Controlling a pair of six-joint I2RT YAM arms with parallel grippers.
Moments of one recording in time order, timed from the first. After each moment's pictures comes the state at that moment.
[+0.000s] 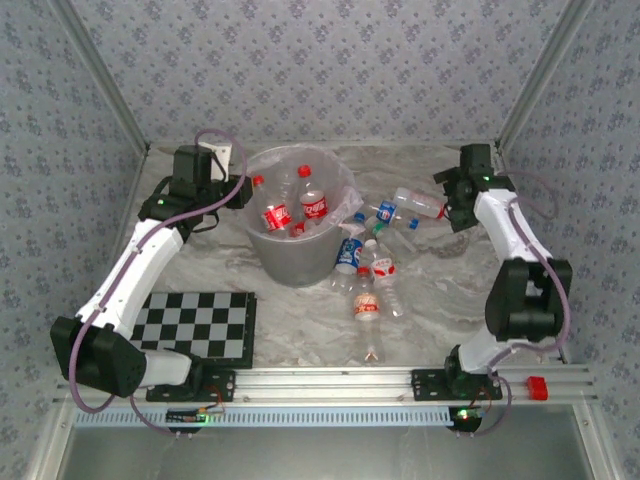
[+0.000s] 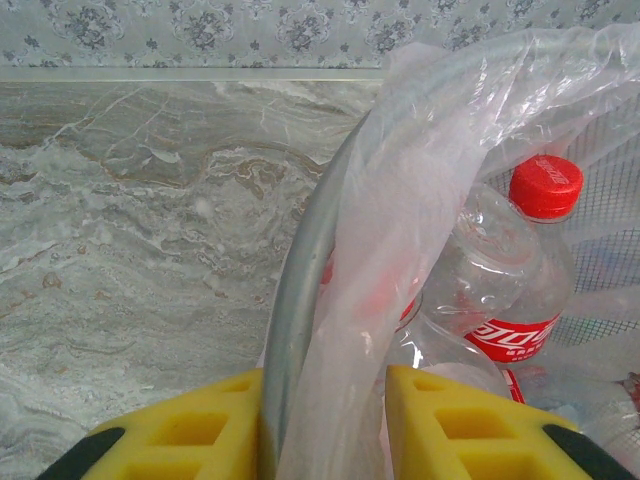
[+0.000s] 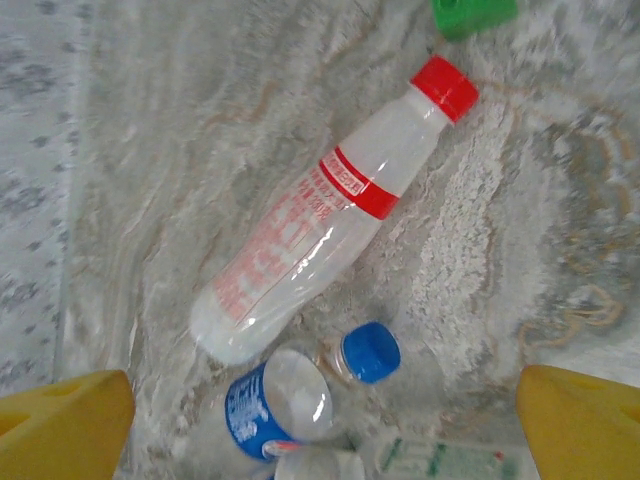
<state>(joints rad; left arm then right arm) -0.30 1.31 1.28 -0.58 0.10 -0.23 -0.03 1.63 1.32 -0.68 0.01 1.21</state>
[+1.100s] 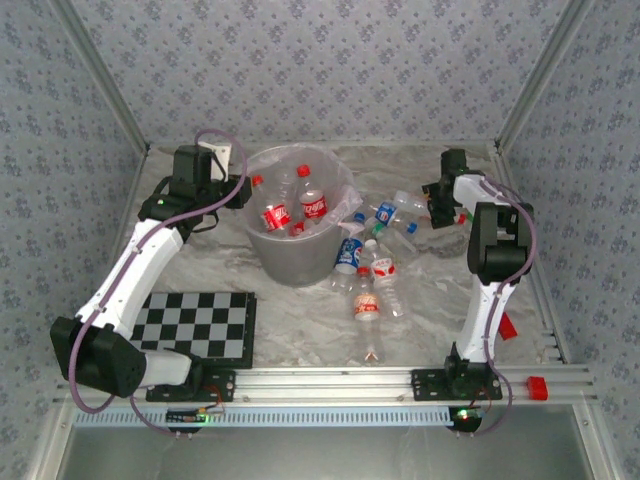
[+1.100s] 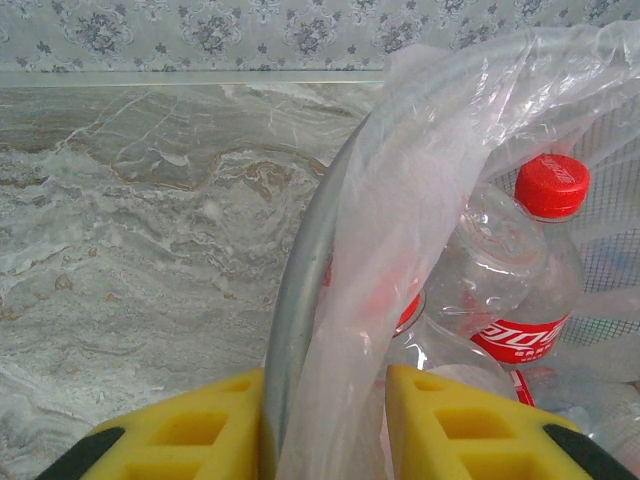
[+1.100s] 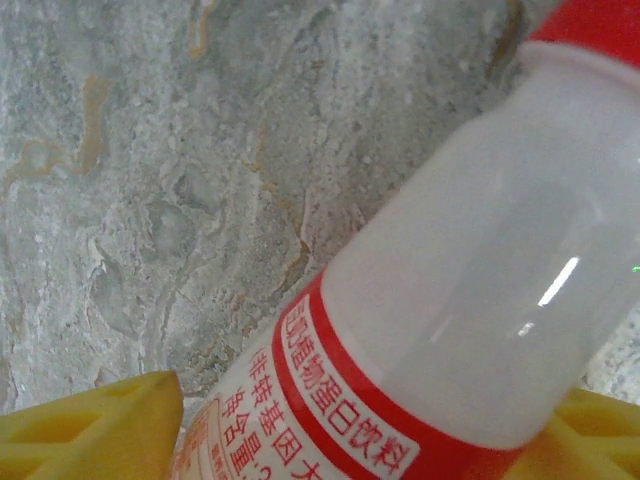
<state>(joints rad) -0.30 1.31 1.28 -0.58 0.09 -0.22 -0.04 2.08 1.52 -0.60 -0.06 1.32</state>
